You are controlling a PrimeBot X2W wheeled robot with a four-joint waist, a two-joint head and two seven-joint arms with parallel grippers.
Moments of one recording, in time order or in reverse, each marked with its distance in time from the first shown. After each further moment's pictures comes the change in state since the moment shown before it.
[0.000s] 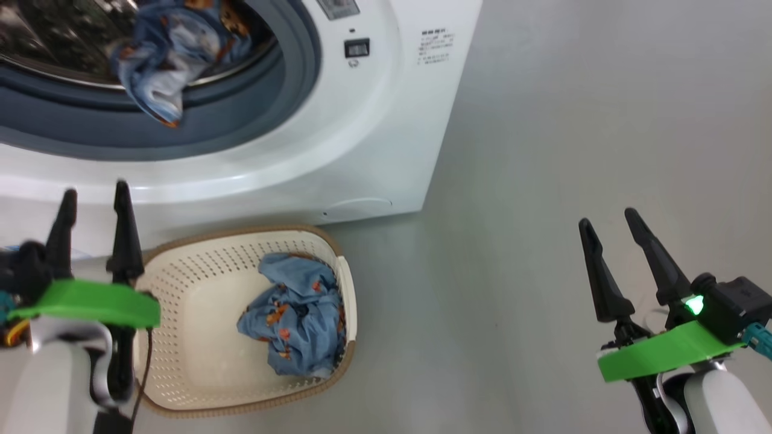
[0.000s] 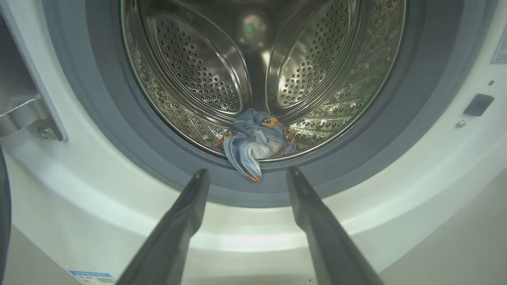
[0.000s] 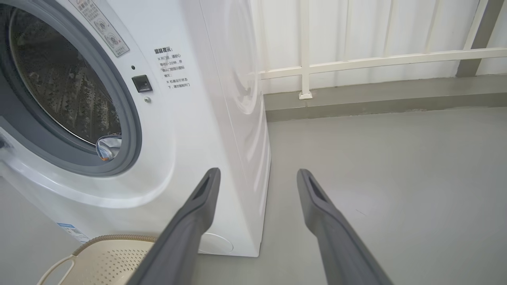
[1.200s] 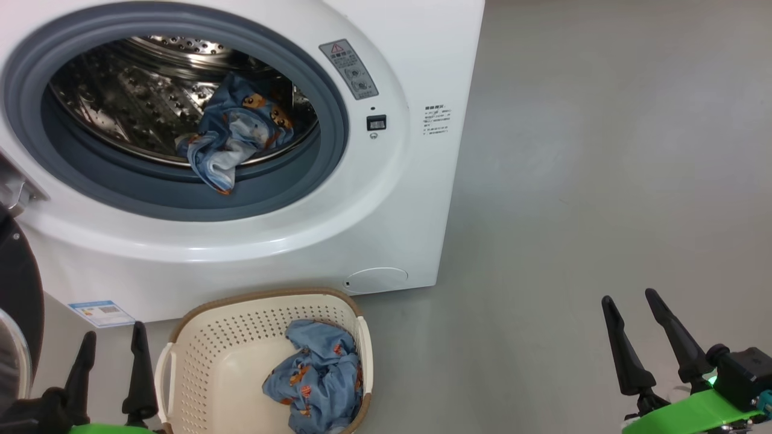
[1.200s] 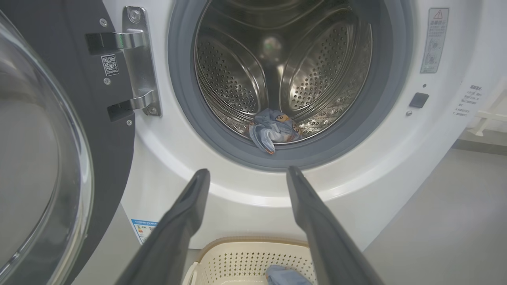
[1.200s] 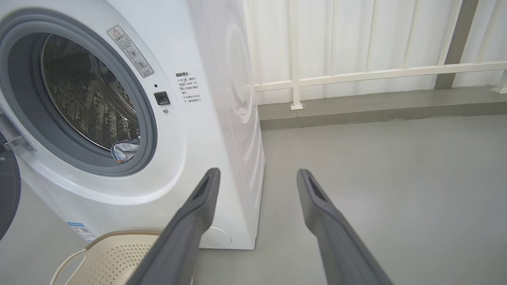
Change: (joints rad) left arm 0.431 -0.057 0.081 -0.216 0.036 0.000 0.000; right arm 0.199 -0.023 -0.043 0.002 0.011 0.000 0.000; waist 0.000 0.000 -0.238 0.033
